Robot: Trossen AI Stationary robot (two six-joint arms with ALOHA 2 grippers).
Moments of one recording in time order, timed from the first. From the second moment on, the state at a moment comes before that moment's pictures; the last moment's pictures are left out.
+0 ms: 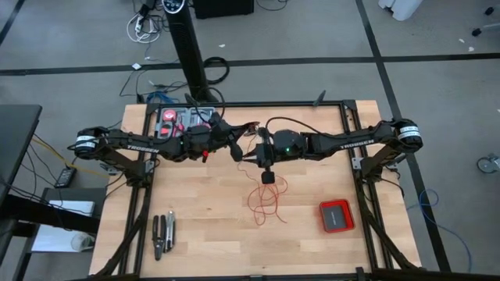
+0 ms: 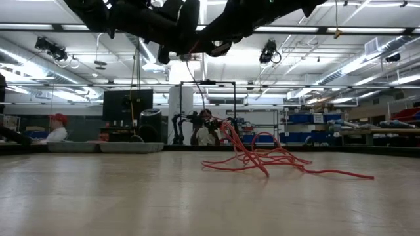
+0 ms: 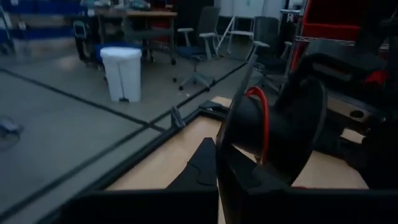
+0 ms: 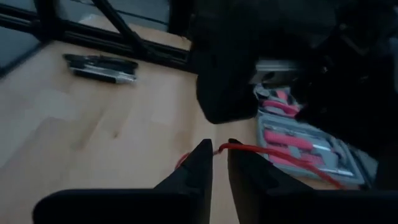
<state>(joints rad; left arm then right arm) 0.11 1.40 0.78 0.59 -0.39 -0.08 0.02 1.56 1.11 0.05 0.05 -0.24</state>
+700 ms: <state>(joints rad) 0.11 1.40 0.78 0.56 -0.28 0.16 0.13 1.38 1.11 -0.19 0.41 -0.21</state>
